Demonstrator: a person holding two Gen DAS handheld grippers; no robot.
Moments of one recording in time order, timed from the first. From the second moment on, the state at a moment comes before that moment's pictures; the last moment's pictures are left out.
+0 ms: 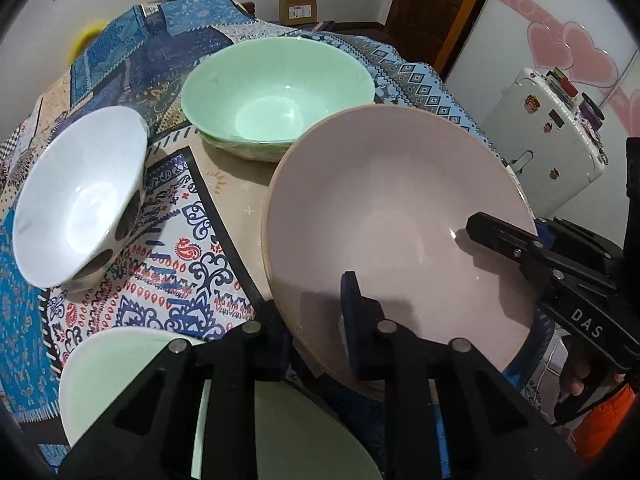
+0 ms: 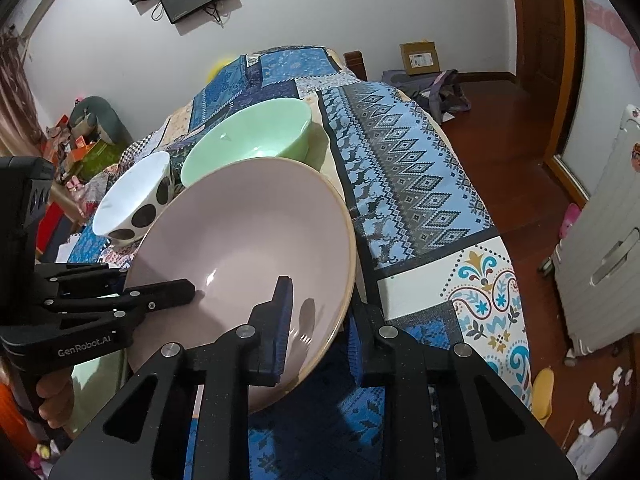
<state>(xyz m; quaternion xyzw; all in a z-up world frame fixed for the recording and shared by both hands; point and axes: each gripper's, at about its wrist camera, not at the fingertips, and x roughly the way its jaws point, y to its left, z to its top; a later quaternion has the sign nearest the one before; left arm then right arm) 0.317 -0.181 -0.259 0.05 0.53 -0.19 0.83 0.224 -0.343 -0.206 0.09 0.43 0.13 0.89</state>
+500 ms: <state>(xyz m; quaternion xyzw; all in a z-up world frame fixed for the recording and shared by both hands) 0.280 -0.159 -0.209 0.04 0.49 -0.19 0.85 0.204 -0.326 -0.169 0.08 0.40 0.14 0.90</state>
